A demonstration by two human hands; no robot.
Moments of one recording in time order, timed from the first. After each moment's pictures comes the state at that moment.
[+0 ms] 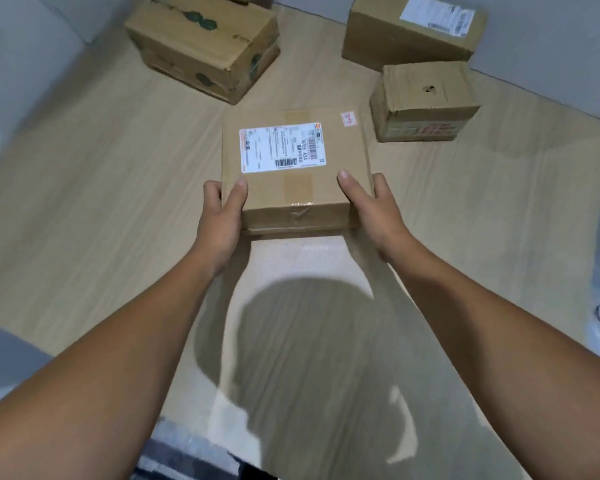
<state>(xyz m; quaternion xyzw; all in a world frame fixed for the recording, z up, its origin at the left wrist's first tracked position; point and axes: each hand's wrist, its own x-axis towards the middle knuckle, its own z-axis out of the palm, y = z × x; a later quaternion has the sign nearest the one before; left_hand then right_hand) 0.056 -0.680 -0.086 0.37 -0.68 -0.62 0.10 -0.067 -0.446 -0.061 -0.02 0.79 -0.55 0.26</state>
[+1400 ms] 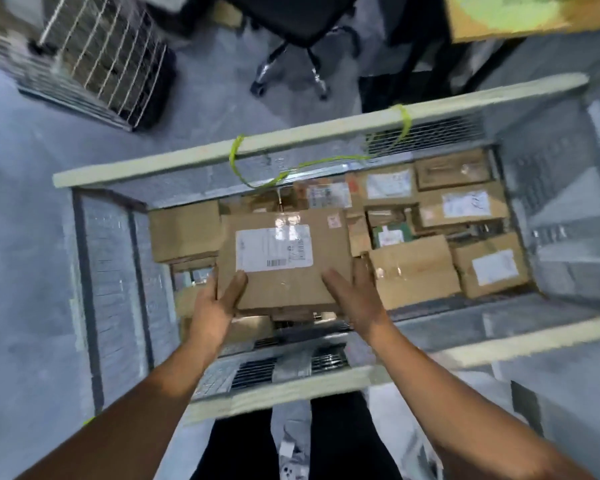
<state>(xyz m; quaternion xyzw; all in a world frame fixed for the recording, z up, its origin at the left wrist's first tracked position) 0.888 -0.224 -0.203 0.68 0.33 -0.21 0.62 0.892 -0.480 -0.203 -0.67 0.29 0.24 0.64</state>
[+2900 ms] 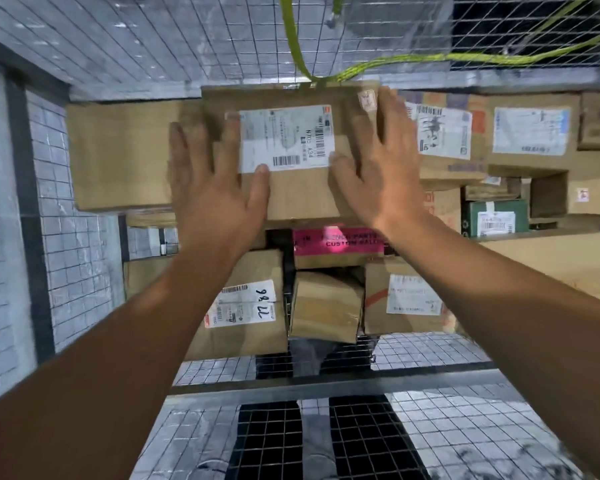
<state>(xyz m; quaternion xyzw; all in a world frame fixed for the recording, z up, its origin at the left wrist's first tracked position) 0.991 -0.180 -0.453 0.97 0.10 -0.03 0.20 1.043 -0.396 -0.447 -0.97 -0.06 0.09 0.21</state>
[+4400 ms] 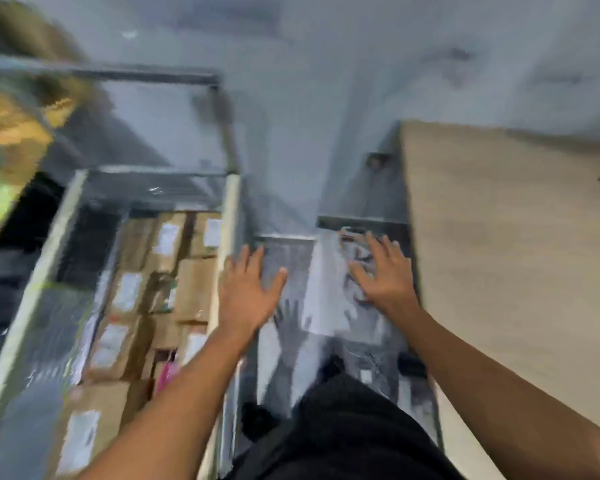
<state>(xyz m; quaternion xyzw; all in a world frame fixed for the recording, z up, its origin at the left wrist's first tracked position) 0.709 -0.530 -0.005 0.76 -0.57 -0.28 0.13 0.450 -0.584 -0.016 -0.66 0.71 -0.11 0.22</state>
